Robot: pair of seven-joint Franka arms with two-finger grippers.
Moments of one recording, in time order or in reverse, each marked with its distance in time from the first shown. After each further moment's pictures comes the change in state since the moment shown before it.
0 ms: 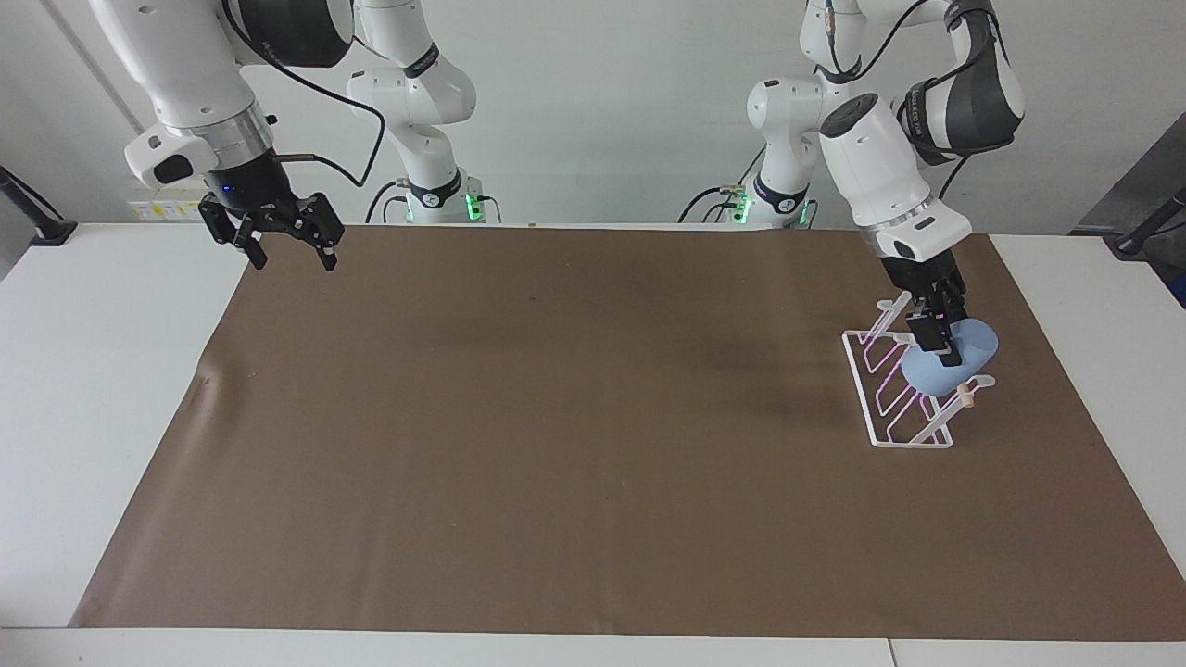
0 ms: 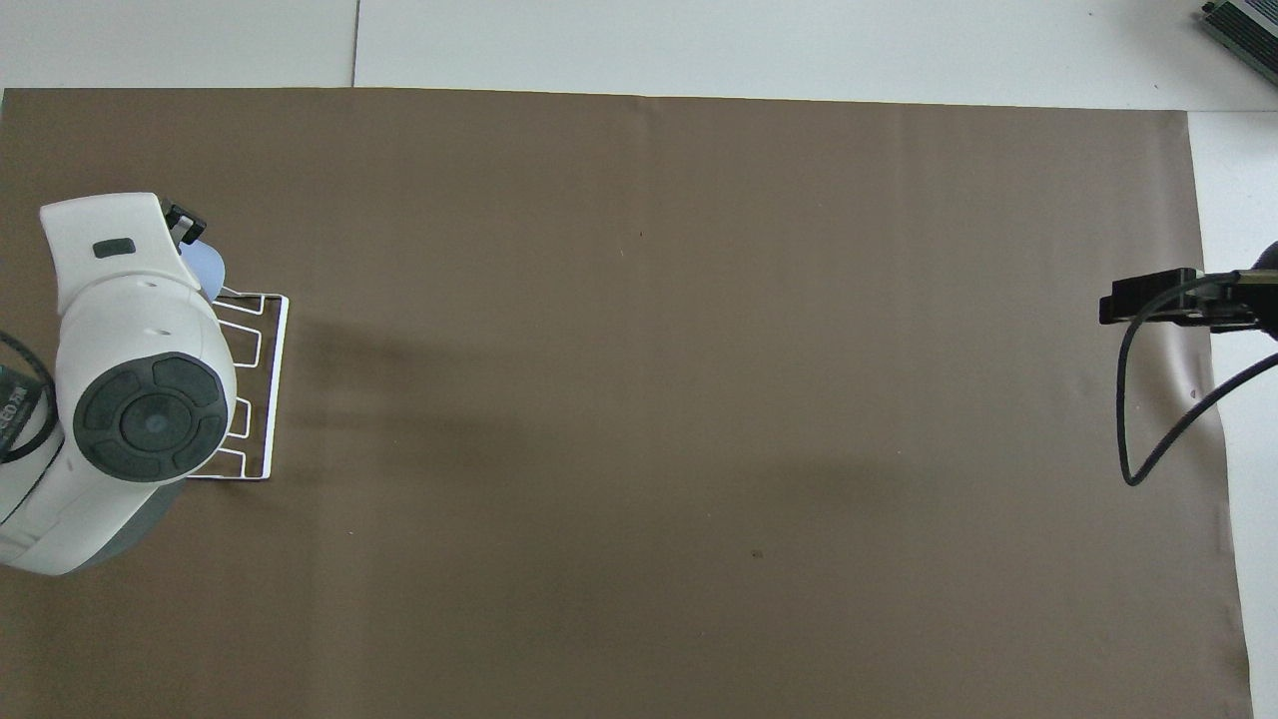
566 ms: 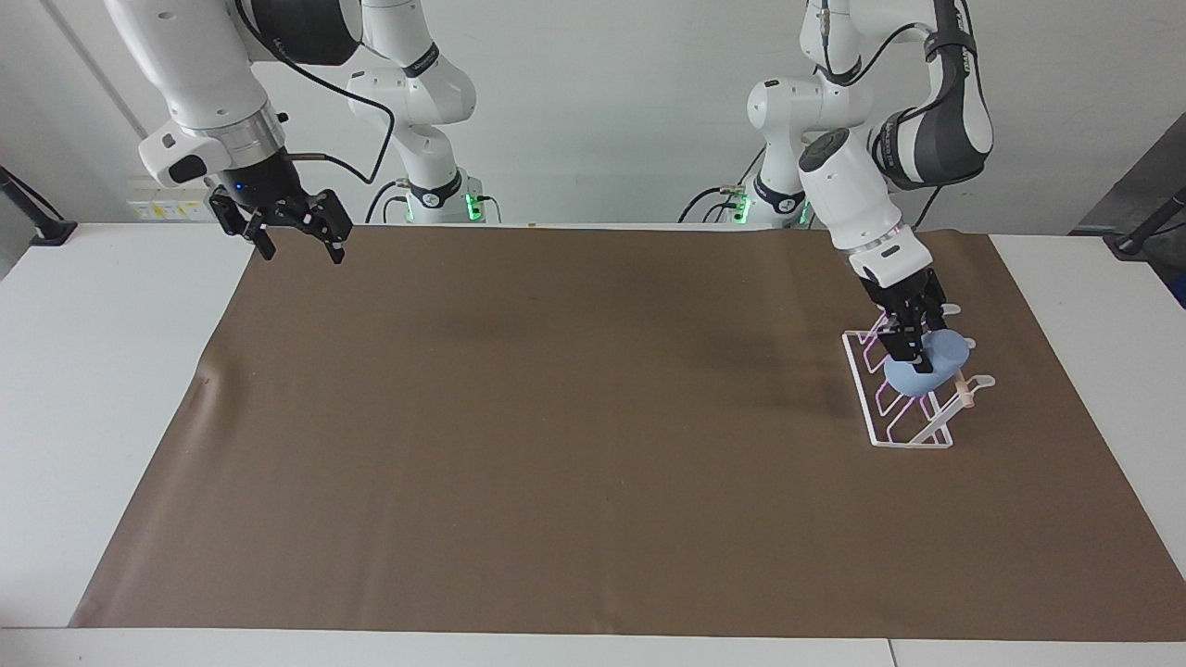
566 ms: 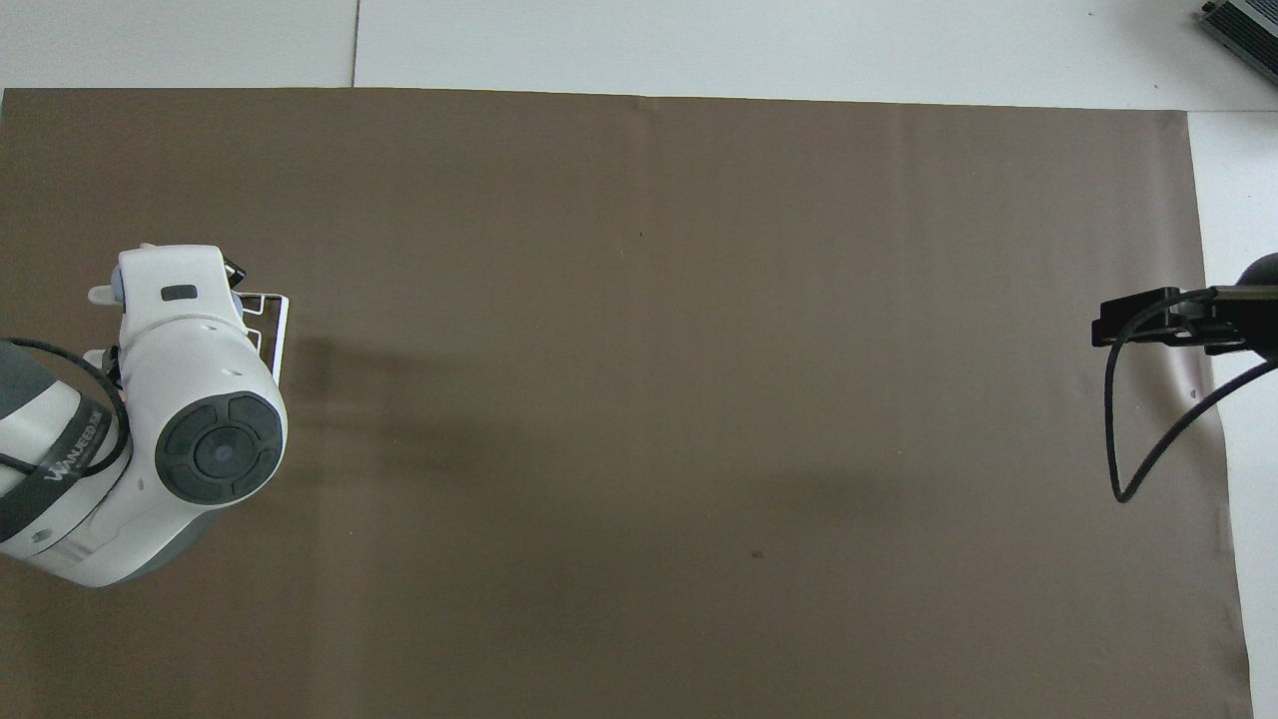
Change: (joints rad) left arm 0.000 0.000 -0.006 -0.096 0.085 0.022 -0.021; right arm 0.003 0.000 0.010 -0.003 -0.030 -0.060 0.003
